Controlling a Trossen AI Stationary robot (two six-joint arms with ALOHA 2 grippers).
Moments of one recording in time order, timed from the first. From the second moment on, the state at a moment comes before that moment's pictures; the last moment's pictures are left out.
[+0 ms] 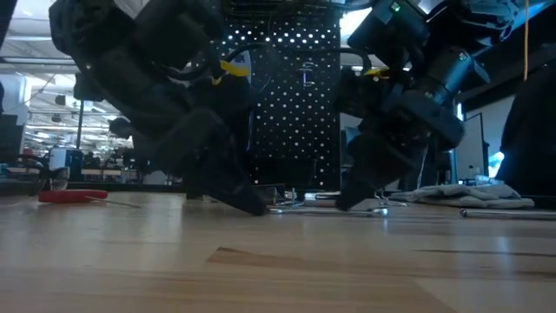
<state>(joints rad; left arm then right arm) -0.28 1.88 0.76 0.36 -0.35 -0.28 0.19 1.78 0.82 0.09 0.01 0.19</state>
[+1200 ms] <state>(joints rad) -0.26 1.90 0.78 0.39 -0.35 -0.29 0.35 1.75 0.51 0.59 0.27 0.42</state>
